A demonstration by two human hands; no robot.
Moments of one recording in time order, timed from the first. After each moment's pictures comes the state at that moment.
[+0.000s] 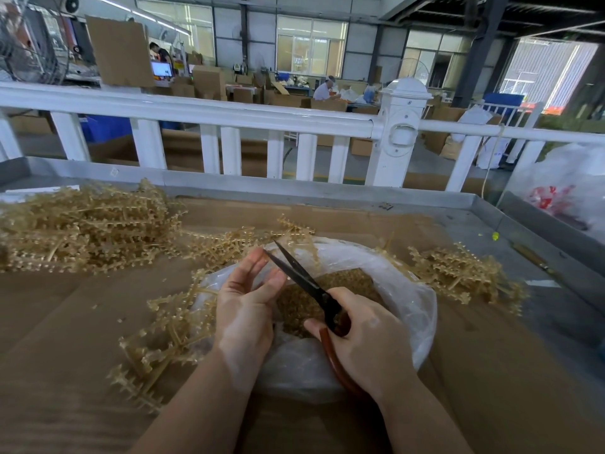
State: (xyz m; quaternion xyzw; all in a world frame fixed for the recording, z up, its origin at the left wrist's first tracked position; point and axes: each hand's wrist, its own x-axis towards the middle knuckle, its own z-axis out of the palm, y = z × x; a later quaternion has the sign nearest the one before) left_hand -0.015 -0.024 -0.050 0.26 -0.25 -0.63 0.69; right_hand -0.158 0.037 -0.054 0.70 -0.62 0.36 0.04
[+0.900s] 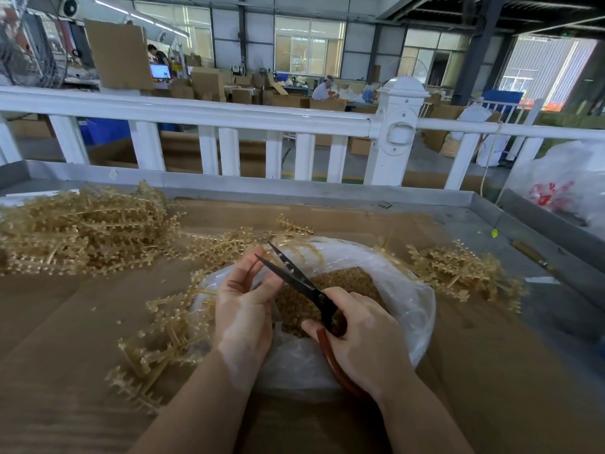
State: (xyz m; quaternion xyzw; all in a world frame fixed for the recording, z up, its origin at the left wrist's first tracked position) left_hand -0.016 -0.020 -0.045 0.27 -0.28 -0.62 0.69; right_hand -0.158 0.037 -0.053 0.71 -0.62 0.34 0.03
